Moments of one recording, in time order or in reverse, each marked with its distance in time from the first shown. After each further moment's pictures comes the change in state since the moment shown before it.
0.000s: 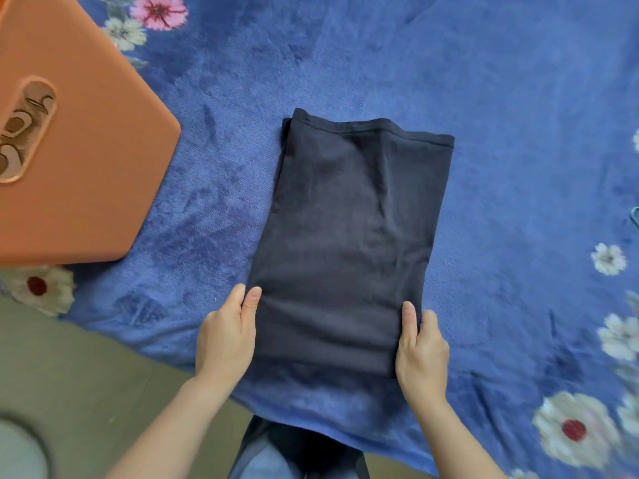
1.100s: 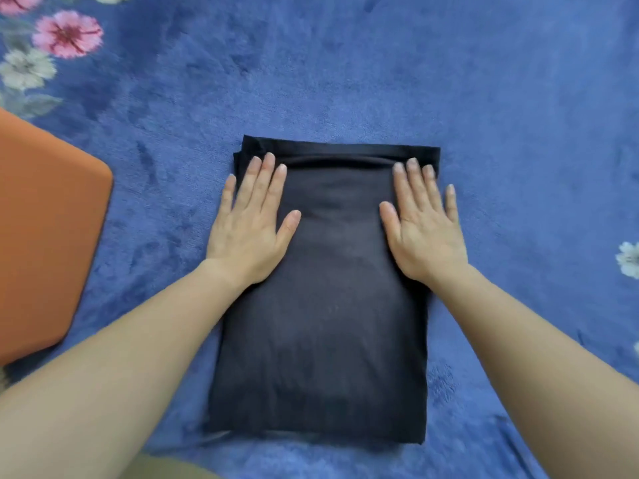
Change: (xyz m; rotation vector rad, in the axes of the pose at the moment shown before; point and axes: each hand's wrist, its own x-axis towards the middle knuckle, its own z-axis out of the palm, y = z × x) left_hand 0.190 0.078 0.044 0.750 0.012 0.638; right_hand 0.178 -0.094 -0.003 -0.732 -0.008 -0.609
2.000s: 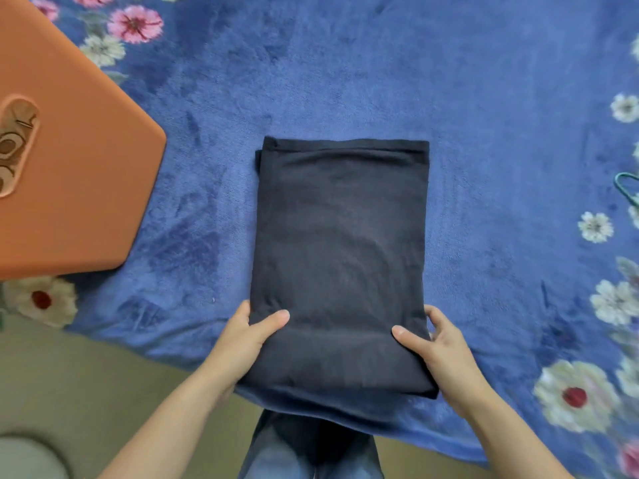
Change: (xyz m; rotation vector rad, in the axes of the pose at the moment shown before) left_hand -0.209 0.040 -0.052 -1.365 -0.494 -0.881; right_hand -0.223 0.003 -0.002 1.337 -0.369 0.559
